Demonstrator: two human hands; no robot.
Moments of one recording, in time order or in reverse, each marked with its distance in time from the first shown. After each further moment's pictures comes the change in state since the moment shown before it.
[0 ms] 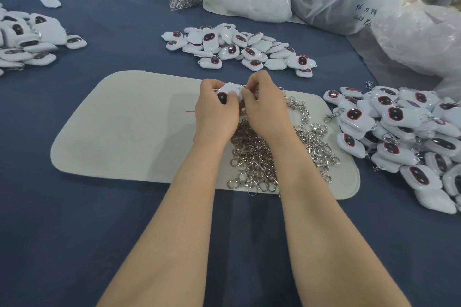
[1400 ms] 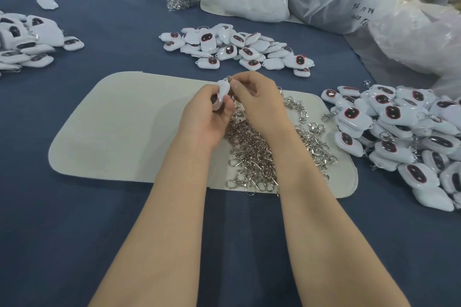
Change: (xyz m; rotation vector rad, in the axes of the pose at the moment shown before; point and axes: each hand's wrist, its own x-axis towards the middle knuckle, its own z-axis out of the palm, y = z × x) left_hand 0.002 0.016 -0.013 -1.052 -0.062 -0.579; right_hand -0.001 -0.013 -0.003 0.272 -0.038 0.034
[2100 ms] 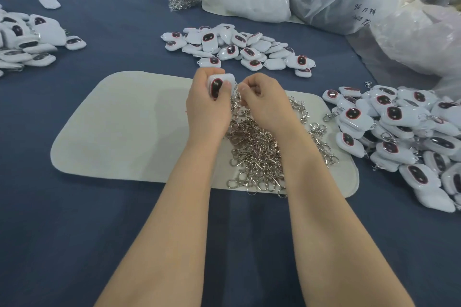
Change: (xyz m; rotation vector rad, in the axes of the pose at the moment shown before) left_hand 0.003 -0.007 -0.008 0.953 0.018 0.764; right_hand 0.003 0.001 -0.010 -0.198 -0.065 0.045
